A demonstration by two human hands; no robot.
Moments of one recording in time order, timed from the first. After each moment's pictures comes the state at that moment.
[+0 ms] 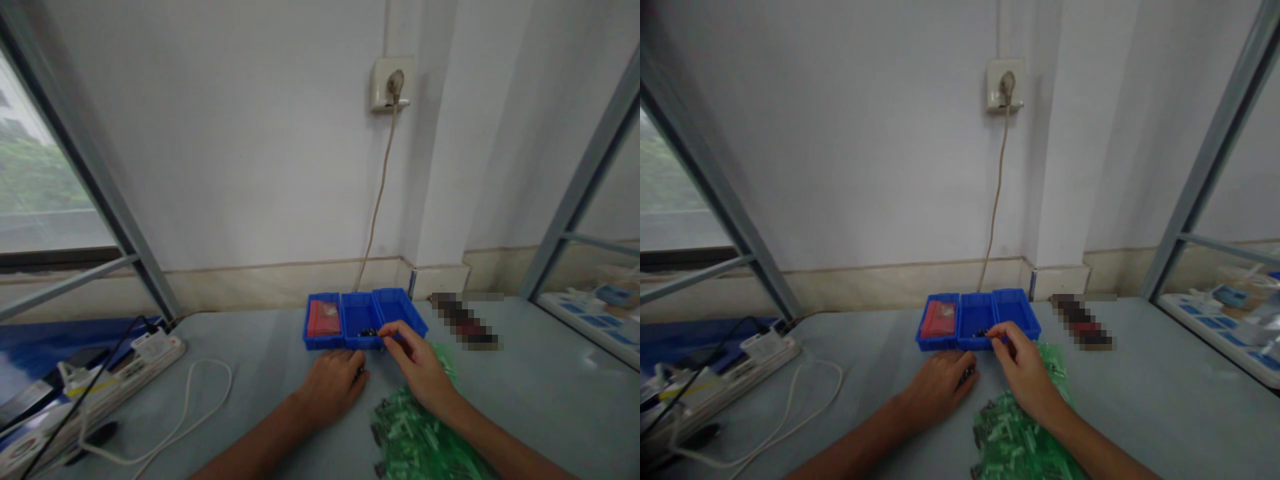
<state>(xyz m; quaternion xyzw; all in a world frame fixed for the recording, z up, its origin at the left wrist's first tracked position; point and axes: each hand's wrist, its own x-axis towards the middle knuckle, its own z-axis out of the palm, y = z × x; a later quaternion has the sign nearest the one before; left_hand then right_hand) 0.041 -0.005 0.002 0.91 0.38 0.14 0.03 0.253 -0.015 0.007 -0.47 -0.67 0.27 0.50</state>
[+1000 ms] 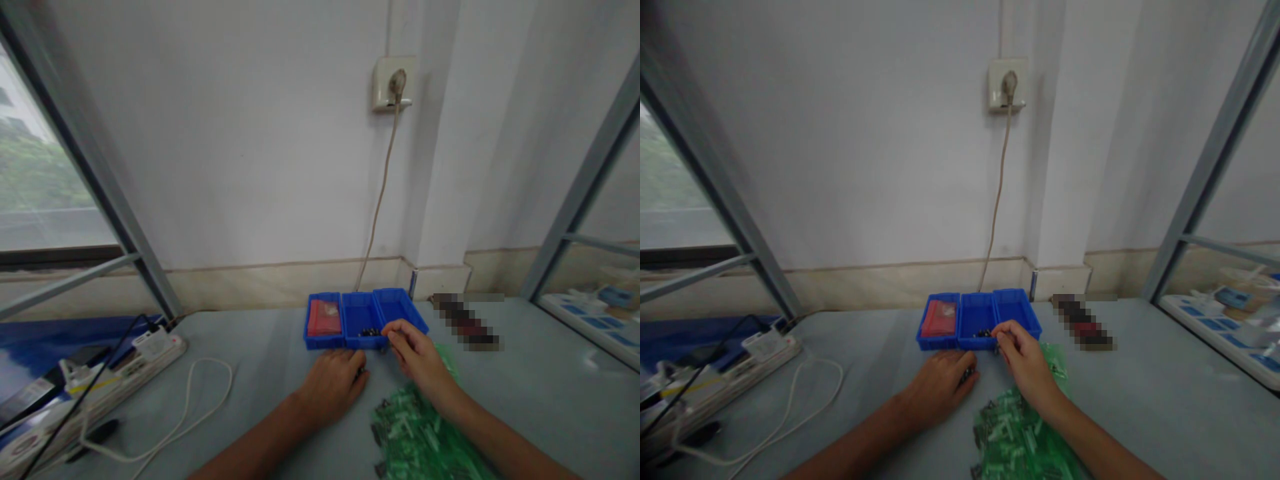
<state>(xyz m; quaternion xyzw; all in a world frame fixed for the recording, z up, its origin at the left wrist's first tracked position) 0.041 -0.006 0.005 0.91 0.38 0.13 0.03 0.251 -0.009 0.008 -0.47 -0.55 0.45 0.53</state>
